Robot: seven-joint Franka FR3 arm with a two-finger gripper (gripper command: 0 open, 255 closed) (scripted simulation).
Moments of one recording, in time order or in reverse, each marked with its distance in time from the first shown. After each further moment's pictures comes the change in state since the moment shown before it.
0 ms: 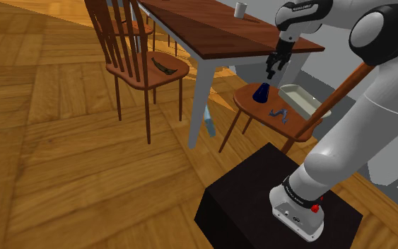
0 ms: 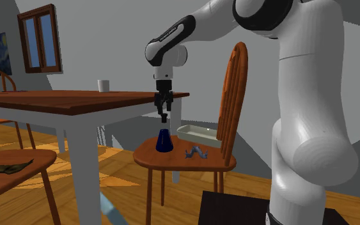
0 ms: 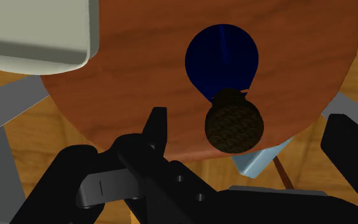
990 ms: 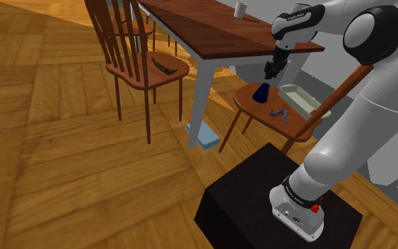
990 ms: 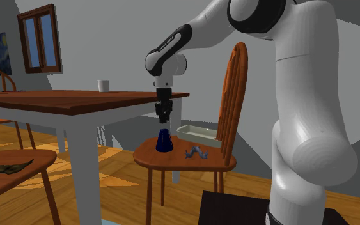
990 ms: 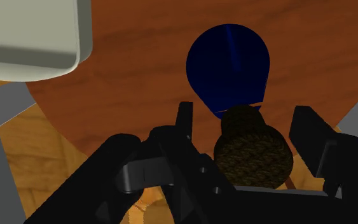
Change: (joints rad) arm -0.008 0.039 -0.003 -0.057 0.023 0.092 -0.019
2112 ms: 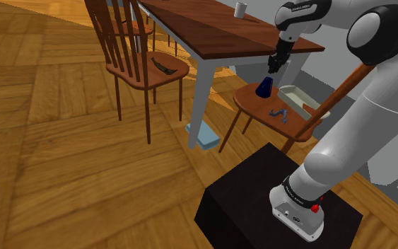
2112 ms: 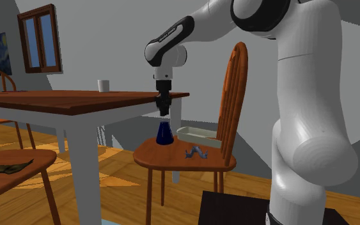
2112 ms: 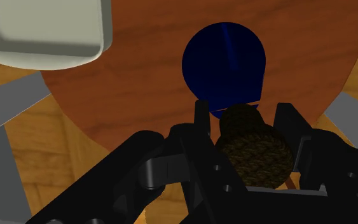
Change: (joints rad) arm 0.004 -0.024 0.000 0.071 -0.014 -0.092 0.009
